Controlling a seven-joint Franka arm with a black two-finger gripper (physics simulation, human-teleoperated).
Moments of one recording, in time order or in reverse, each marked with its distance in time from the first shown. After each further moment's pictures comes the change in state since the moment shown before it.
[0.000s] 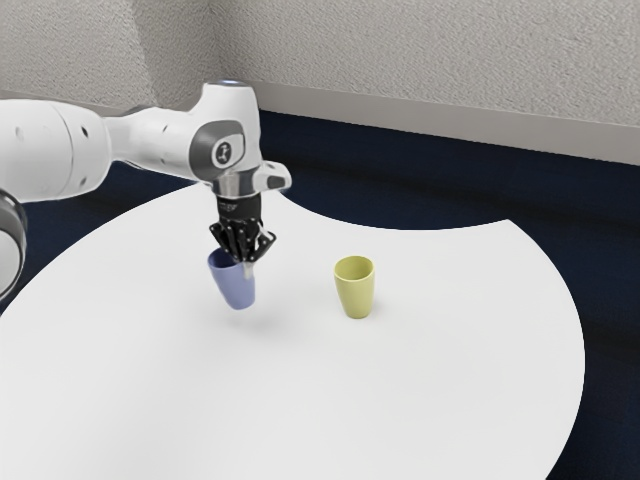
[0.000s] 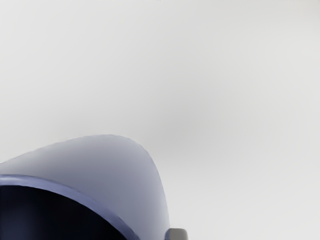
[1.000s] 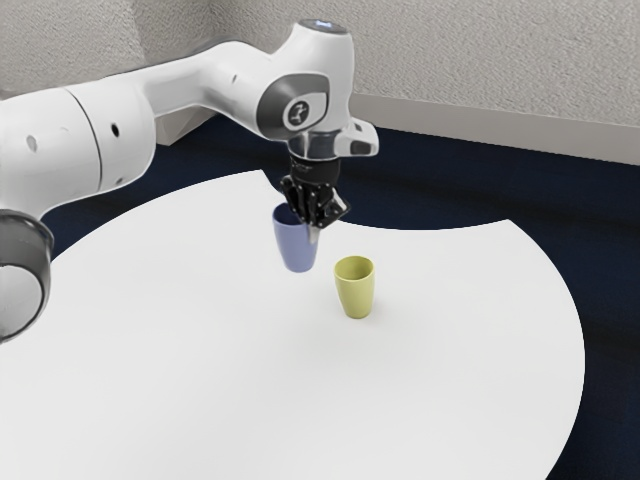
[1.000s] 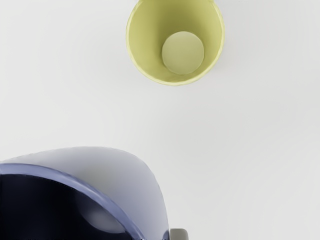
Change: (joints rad) arm -0.230 0.056 -0.015 0.321 0.139 -0.196 -0.079
